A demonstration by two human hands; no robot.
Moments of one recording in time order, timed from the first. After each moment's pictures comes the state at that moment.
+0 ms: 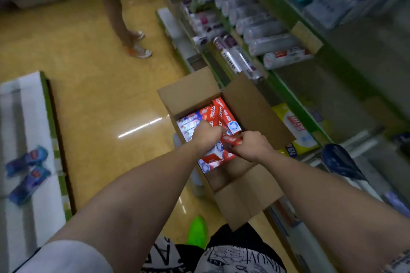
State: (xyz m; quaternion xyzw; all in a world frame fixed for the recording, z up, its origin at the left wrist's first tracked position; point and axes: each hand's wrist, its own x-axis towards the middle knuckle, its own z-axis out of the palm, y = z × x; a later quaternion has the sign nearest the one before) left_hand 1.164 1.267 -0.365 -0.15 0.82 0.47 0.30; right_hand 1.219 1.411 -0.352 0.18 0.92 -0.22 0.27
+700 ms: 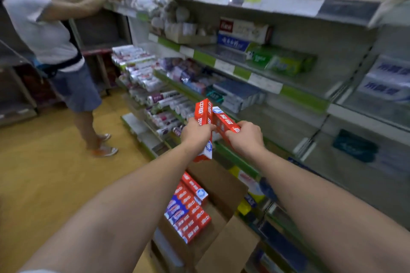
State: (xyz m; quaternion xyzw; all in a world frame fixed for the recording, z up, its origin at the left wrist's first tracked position) left_hand 1.179 1.317 -0.120 0.05 0.82 0.56 0.12; right_hand 1.260 1.439 -0.109 0.32 0.87 -0.33 -0.16
